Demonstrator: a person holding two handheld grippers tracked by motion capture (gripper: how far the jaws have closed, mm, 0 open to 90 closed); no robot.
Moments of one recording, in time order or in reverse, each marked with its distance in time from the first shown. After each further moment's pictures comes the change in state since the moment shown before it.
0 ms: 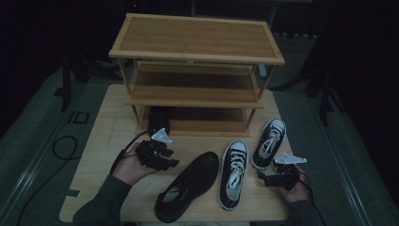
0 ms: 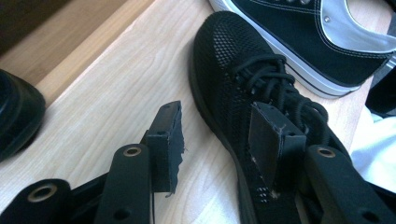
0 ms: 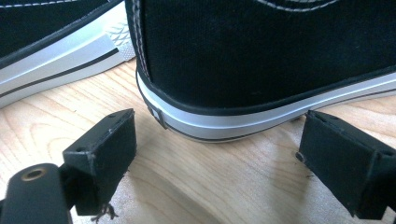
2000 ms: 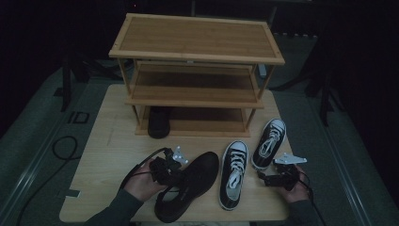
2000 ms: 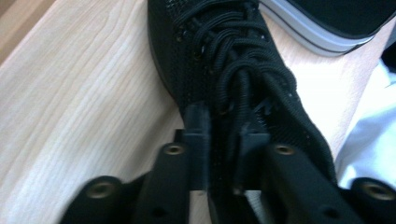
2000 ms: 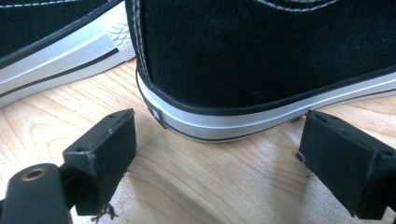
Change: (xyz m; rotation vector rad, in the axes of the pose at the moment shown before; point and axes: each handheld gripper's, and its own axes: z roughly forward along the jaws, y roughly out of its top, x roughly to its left) left arm -0.045 -0.004 0.034 0.144 0.041 0.040; right arm 0.000 0.000 0.000 0.000 0.000 -0.002
